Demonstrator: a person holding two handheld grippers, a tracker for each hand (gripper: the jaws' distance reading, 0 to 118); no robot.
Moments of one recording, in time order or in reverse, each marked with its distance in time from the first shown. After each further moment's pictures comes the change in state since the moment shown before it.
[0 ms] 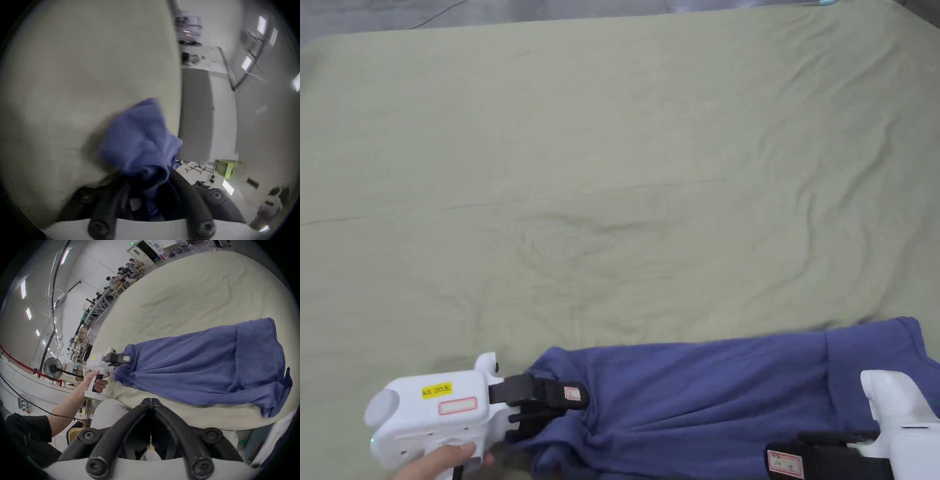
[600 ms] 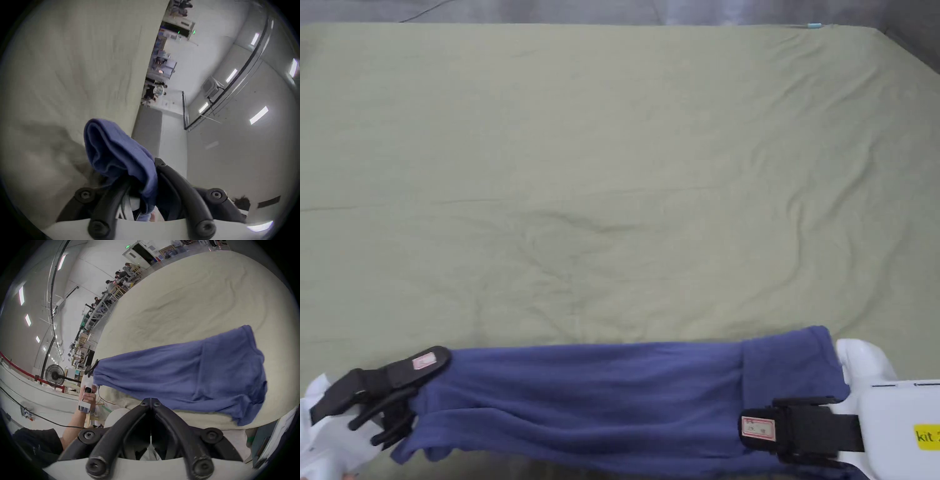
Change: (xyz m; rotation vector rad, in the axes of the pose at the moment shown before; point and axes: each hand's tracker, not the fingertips) left arm -0.005 -0.055 0.158 0.359 -0.558 0.097; right arm -0.033 0.016 -0.001 0.030 0.011 -0.045
